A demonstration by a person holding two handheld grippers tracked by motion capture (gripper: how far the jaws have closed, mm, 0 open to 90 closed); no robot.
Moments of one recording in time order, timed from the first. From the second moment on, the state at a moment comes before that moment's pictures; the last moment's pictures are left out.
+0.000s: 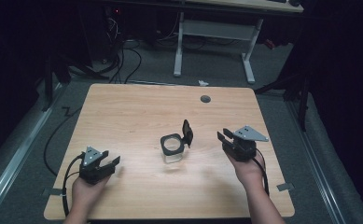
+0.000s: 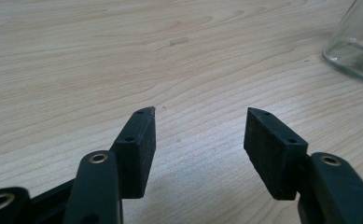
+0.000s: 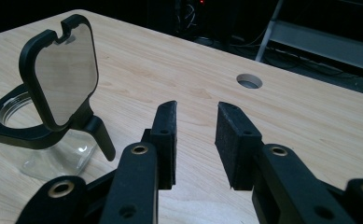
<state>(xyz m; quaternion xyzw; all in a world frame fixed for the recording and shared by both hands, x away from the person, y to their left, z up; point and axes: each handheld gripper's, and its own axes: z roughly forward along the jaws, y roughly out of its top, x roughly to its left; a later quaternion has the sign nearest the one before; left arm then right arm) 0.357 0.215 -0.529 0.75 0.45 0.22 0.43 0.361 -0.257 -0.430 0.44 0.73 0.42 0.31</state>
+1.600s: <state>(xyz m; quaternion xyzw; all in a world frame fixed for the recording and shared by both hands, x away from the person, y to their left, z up) 0.358 0.217 -0.529 0.75 0.46 0.22 0.43 0.392 -0.184 -0.432 0.38 0.77 0.44 0.26</state>
